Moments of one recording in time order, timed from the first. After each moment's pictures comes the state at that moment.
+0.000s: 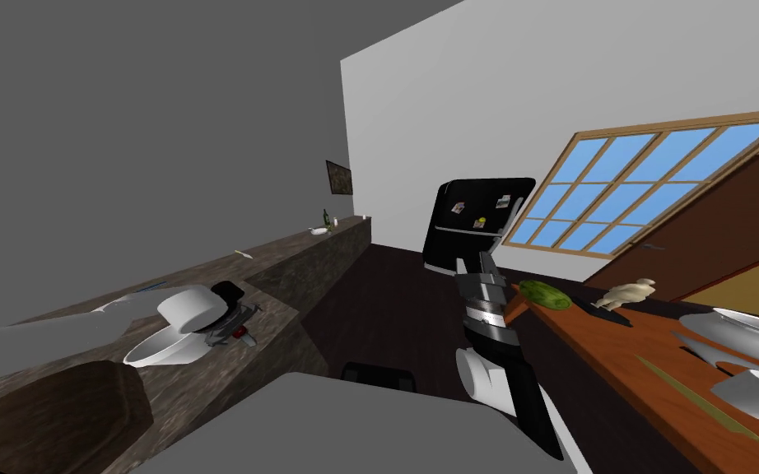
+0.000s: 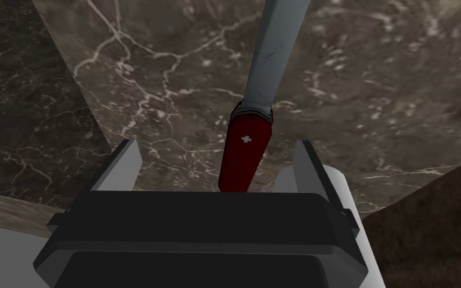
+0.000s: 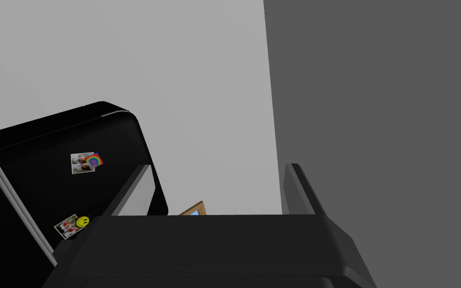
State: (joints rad) left arm 0.31 1.64 -0.39 -1.66 1.15 0.74 0.20; right arm 0.46 0.02 0.01 -2.34 0.03 -0.38 -0.14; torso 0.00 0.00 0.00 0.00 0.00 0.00
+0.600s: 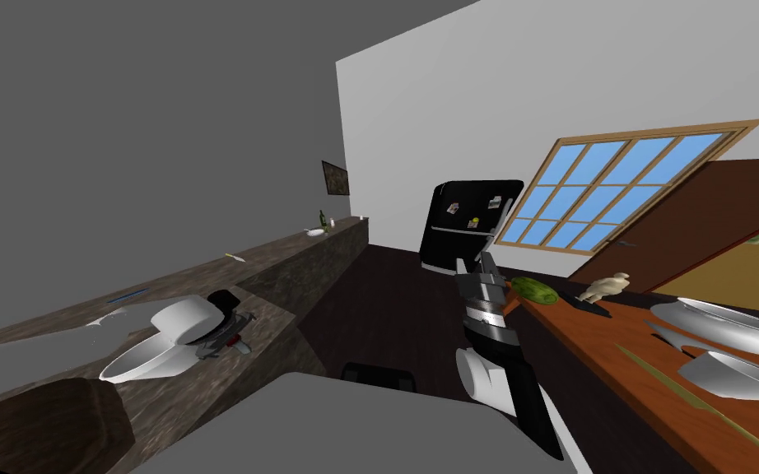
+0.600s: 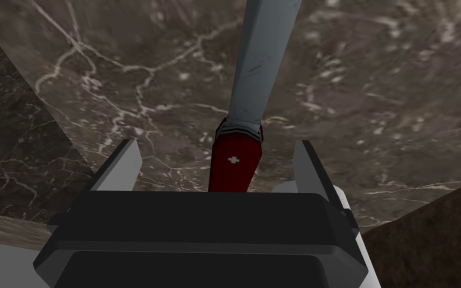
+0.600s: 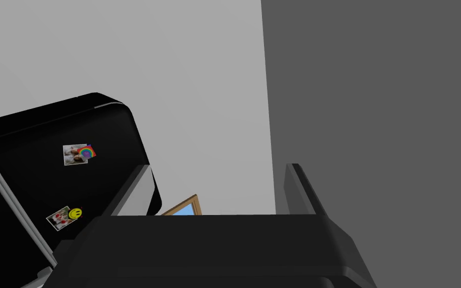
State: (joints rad) left arm 0.31 1.58 -0.42 -1.60 1.12 0.74 0.18; right arm 0.46 0.02 0.01 -2.34 0.03 -0.38 -0.14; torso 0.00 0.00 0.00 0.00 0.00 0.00
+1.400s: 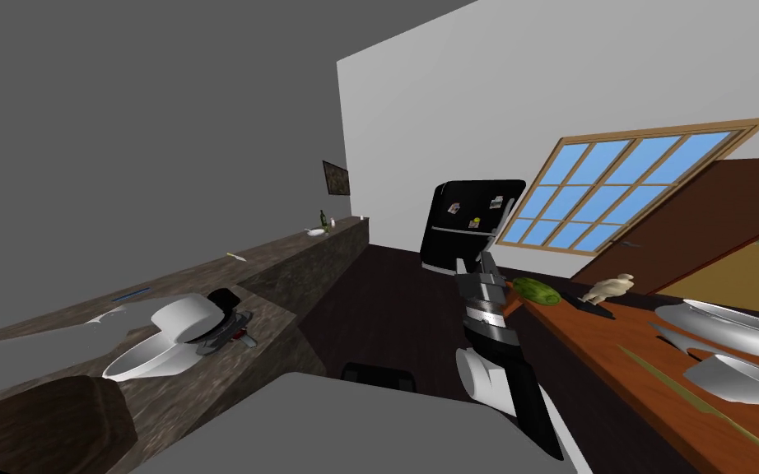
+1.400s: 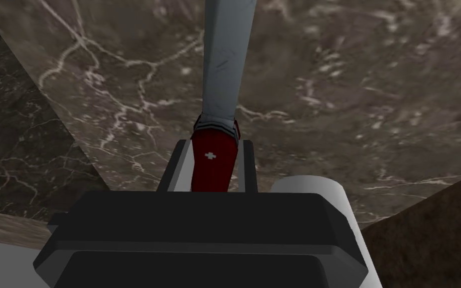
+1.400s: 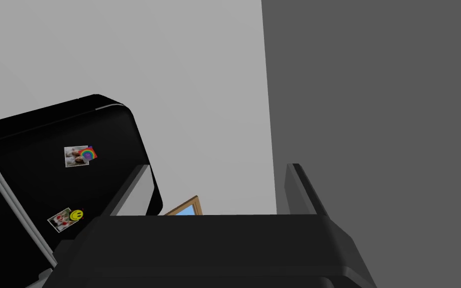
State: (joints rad) left arm 0.32 1.60 -0.41 -1.61 1.13 0.74 0.19; right arm 0.46 0.02 0.01 -2.34 0.03 -0.38 -0.14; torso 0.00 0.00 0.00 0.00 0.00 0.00
